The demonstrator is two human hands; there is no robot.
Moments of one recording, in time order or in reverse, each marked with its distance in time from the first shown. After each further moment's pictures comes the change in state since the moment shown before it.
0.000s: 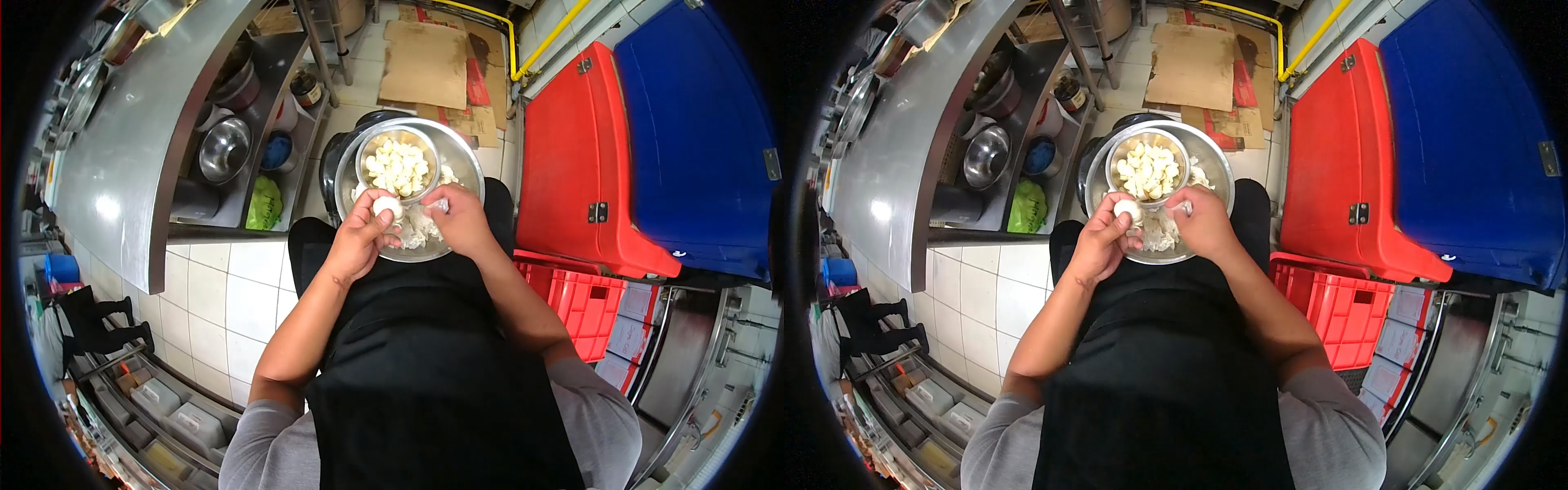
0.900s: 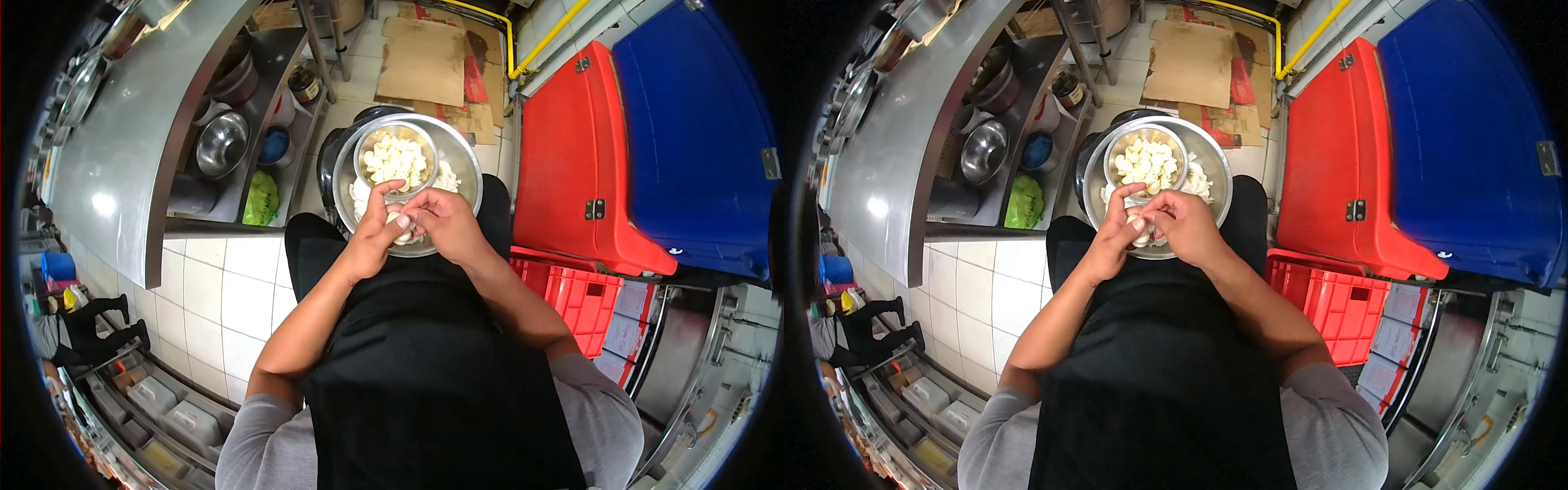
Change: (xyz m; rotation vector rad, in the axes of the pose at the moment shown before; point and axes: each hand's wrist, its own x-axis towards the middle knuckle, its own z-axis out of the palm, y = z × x) left_hand -0.006 -0.005 0.021 0.459 -0.063 0.136; right_hand -0.019 -0.029 0.028 0.111 -0.196 -0.010
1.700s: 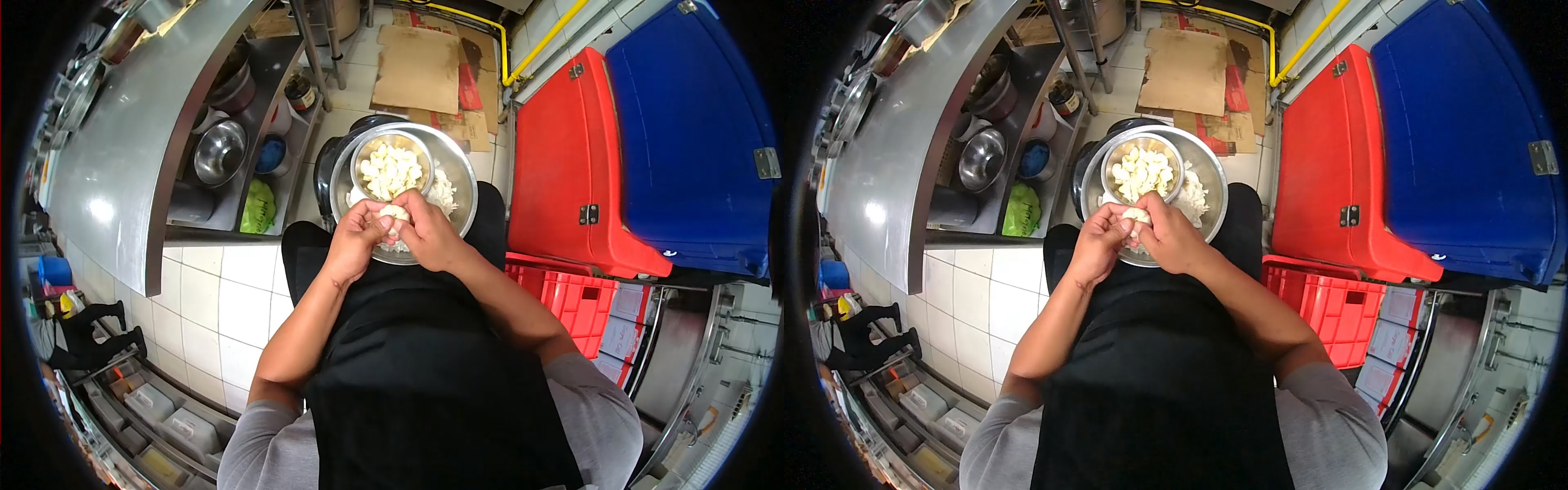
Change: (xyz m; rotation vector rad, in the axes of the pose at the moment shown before) left_hand 0.006 -0.019 -0.029 -0.374 0.105 -0.157; right_hand 0.013 0.018 0.004 -0.549 -0.051 -0.358
